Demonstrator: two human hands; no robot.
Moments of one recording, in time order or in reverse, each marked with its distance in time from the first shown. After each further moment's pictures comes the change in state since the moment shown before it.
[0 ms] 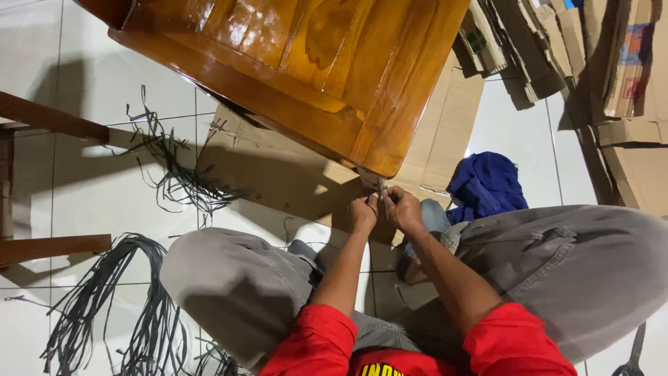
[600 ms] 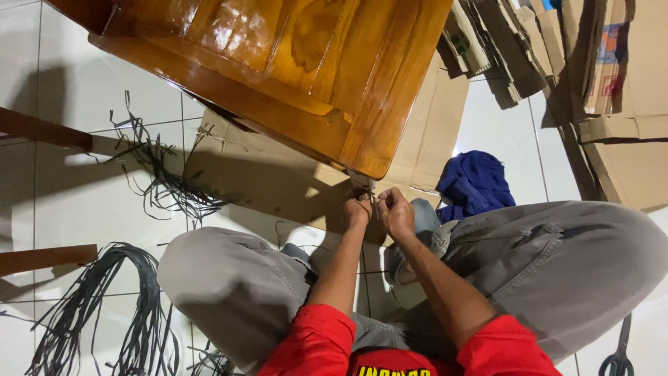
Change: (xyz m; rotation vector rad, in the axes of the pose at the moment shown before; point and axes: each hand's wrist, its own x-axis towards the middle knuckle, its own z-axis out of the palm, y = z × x) left_hand 0.035 -0.022 0.039 0.044 -0.008 -0.192; right_hand -0.022 -0.003 0.001 0.039 0.124 0.091
